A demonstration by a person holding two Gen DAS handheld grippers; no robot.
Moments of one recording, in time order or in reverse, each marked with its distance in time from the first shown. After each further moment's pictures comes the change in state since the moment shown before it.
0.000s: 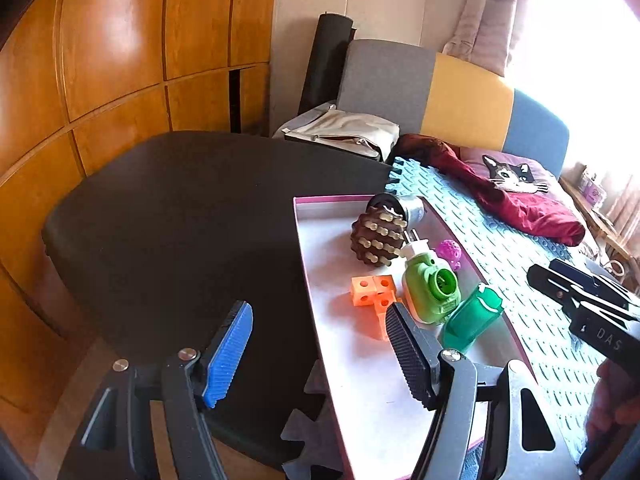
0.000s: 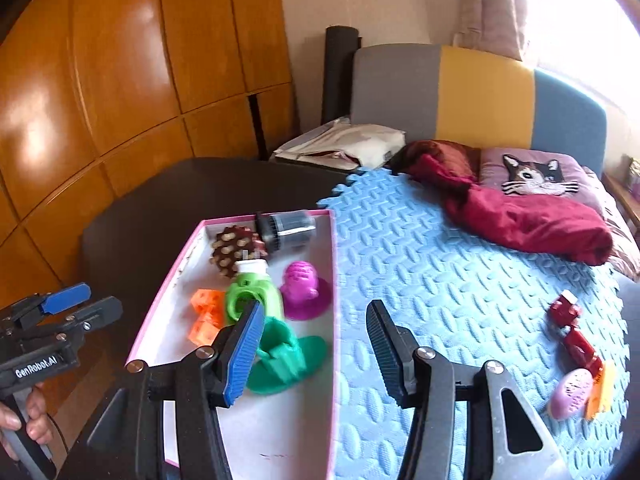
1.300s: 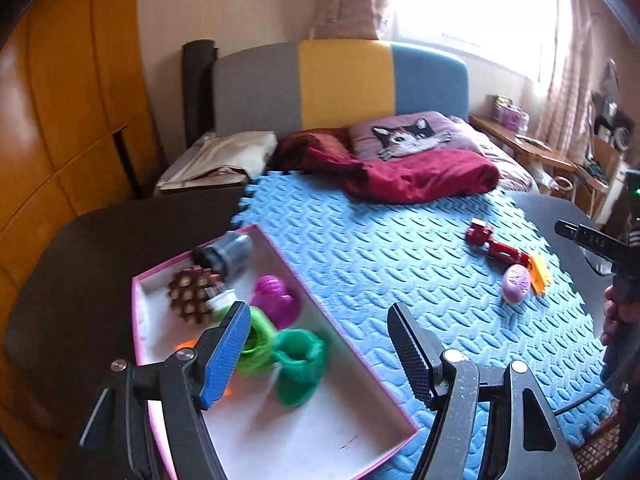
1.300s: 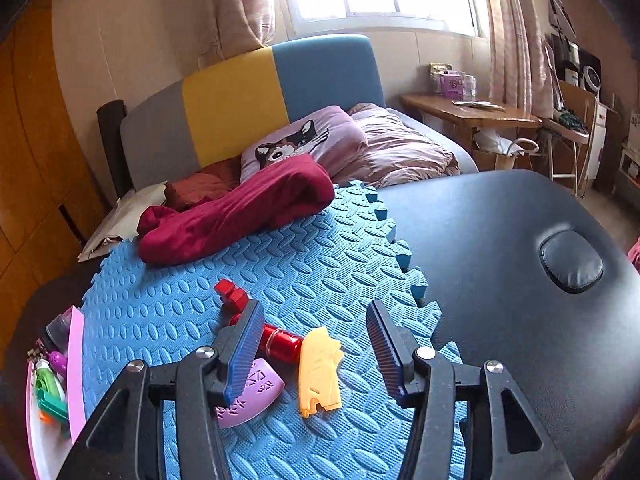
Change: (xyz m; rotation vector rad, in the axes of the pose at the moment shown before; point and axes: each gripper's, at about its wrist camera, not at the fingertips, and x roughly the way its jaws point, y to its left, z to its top) left arm 0.004 -0.170 0.022 0.352 -0.004 -0.193; right arm -0.092 -0.258 -0.061 0.551 -0.089 -0.460
